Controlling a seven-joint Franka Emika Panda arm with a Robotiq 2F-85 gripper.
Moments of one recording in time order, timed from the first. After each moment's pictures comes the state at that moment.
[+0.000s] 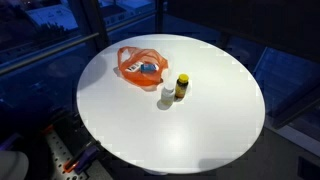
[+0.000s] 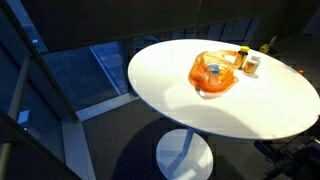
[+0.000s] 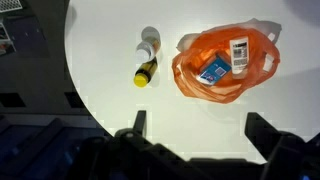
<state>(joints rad) -0.10 -0.44 0.17 -2.31 -0.22 2.05 0.31</state>
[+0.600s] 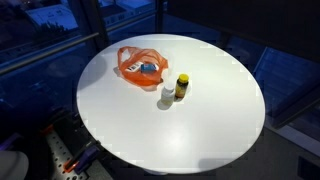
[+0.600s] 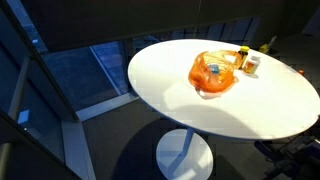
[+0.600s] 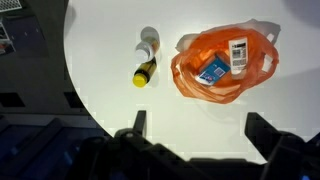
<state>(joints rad) -0.09 -0.44 0.17 -2.31 -0.22 2.05 0.31</state>
